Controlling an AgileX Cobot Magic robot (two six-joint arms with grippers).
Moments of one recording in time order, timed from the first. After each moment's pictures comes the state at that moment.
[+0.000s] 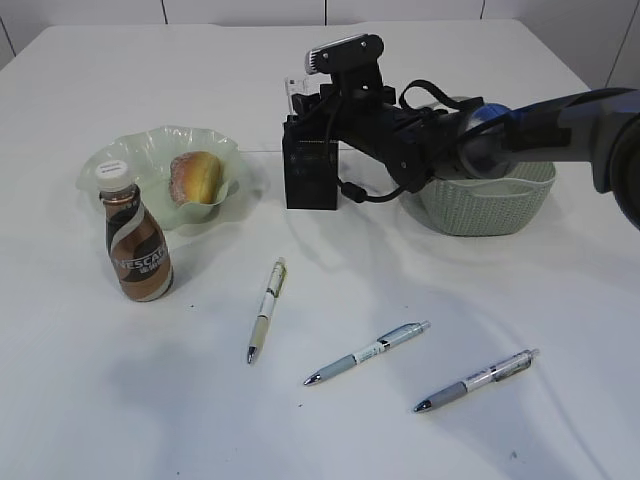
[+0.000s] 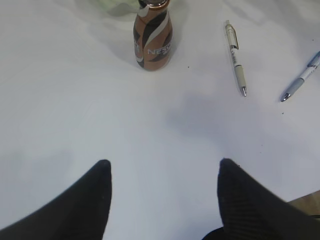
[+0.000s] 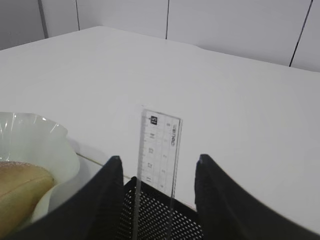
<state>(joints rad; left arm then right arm) -0.31 0.77 -0.84 0.01 0.99 -0.13 0.36 2.41 -1.79 -0.17 -0.39 0.05</state>
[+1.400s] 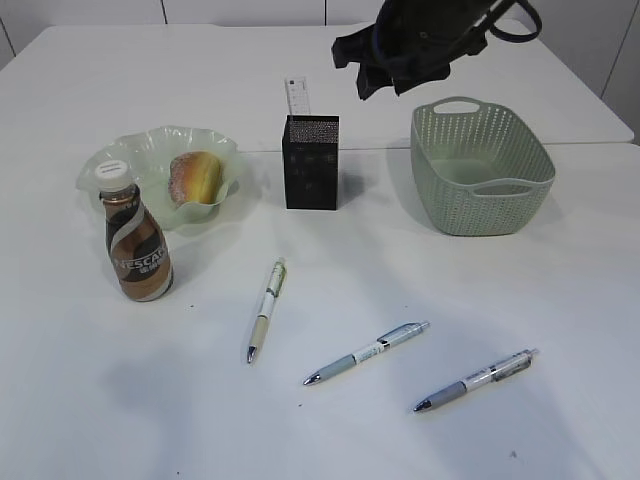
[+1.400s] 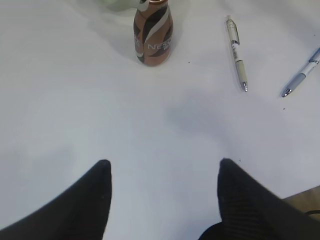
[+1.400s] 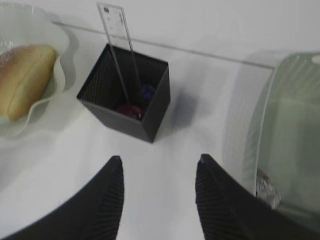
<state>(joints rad) -0.31 0.77 -0.84 0.01 1.01 -0.13 0.36 2.03 -1.86 -0.04 0.74 0.13</state>
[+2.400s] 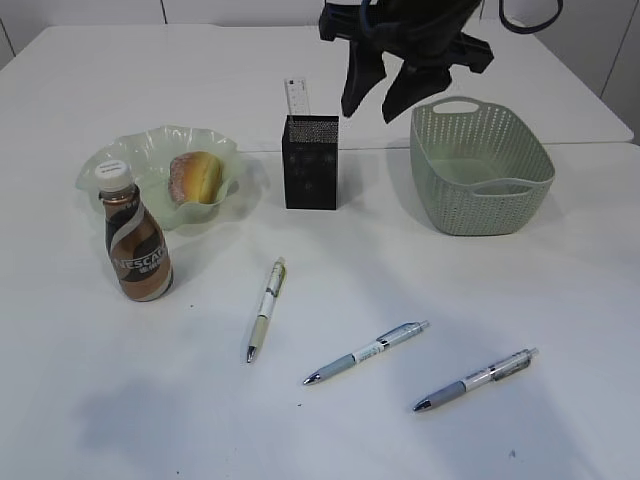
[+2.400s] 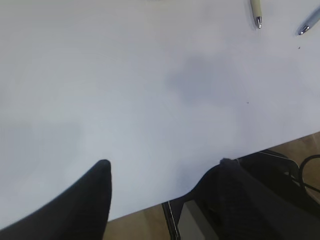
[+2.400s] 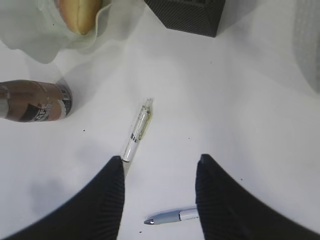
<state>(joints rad) -0.31 0.77 -0.84 0.01 1.20 -0.13 0.36 2.01 -2.02 0.23 1.24 0.19</state>
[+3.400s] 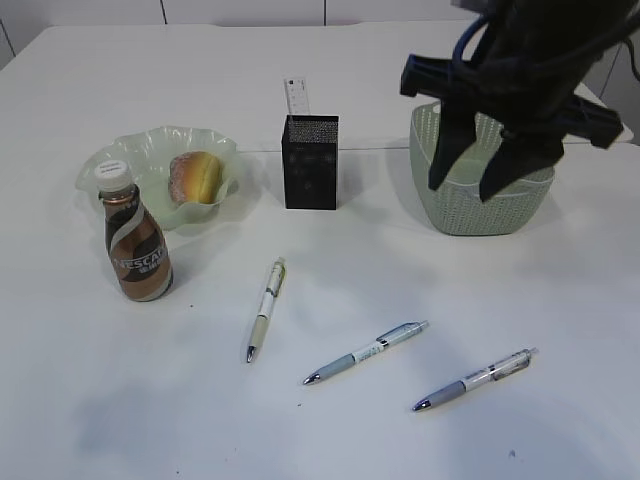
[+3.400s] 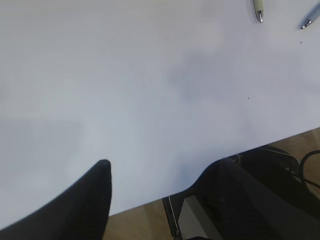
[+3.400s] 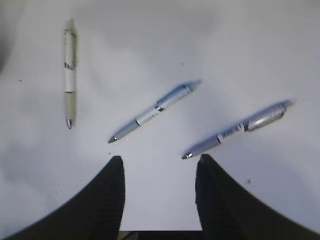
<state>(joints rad) -0.31 0.77 -0.84 0.01 1.21 -0.13 0.36 1.69 -1.57 0.14 1.25 0.47</state>
